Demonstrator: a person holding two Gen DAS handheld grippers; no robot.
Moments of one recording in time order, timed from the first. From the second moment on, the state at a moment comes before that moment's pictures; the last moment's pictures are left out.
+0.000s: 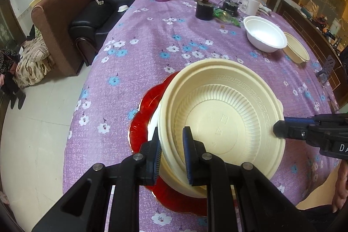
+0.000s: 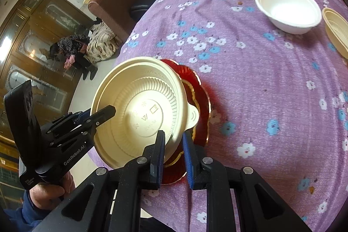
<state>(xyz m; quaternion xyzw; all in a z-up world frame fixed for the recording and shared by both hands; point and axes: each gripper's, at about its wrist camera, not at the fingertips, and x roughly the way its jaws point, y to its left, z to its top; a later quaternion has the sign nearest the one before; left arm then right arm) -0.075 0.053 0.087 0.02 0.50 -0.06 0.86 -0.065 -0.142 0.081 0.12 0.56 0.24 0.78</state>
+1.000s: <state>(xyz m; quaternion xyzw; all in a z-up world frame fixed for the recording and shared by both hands) -0.087 0.053 0.085 0.01 0.51 -0.06 0.86 -0.073 -0.137 0.080 0.12 0.57 0.25 0.77</state>
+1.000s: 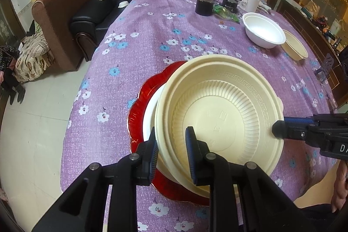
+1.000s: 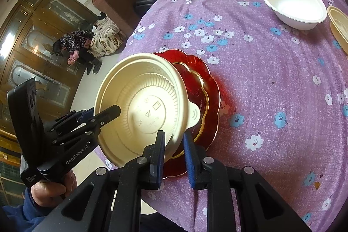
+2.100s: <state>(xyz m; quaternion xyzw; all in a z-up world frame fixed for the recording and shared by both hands) -0.068 0.074 0.098 -0.02 0.50 -0.03 0.86 -0.080 -0.148 0.087 0.12 0.56 0.29 0.77</state>
